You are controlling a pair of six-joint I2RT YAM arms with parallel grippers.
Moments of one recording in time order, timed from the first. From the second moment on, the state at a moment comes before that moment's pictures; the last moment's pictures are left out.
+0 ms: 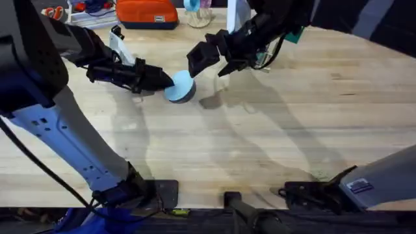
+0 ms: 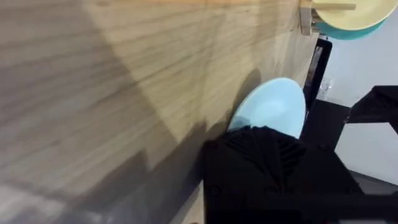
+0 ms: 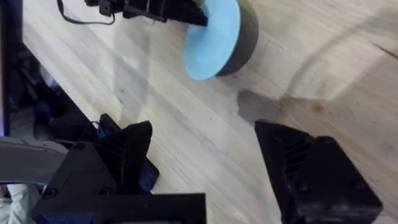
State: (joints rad) left arm 0.36 2.13 1.24 -0.97 1.02 0.35; right arm 0.54 1.76 1.48 -0.85 -0.55 0.25
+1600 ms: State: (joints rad) left arm 0.35 2.13 1.24 -0.97 1.02 0.35; right arm 0.60 2.05 1.48 -0.45 -0.55 0.48
